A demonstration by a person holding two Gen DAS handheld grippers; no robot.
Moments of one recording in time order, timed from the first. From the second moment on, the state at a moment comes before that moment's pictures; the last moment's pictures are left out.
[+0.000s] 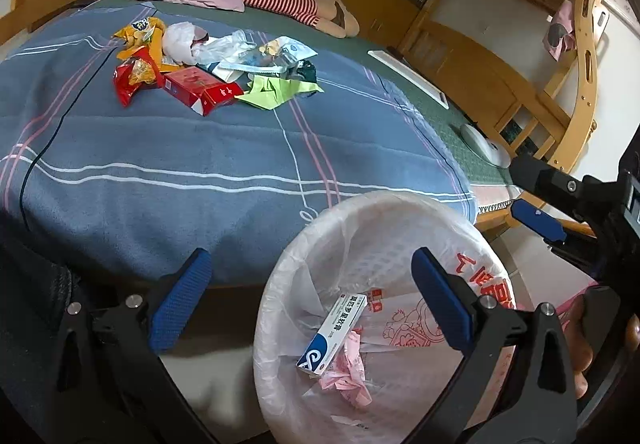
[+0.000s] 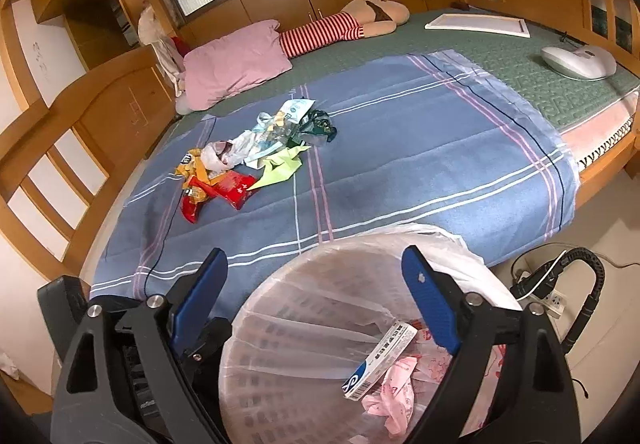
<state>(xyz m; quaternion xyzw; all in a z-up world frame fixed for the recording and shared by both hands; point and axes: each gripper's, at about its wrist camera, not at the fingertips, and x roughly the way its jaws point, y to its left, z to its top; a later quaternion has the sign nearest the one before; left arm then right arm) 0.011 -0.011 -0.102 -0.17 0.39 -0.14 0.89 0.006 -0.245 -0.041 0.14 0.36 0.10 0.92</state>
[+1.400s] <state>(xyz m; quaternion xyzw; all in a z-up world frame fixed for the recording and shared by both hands) 0.109 0.107 -0.046 -0.15 0.36 0.12 0.91 0.040 -0.232 -0.021 0.10 0.32 -0.01 0.94</state>
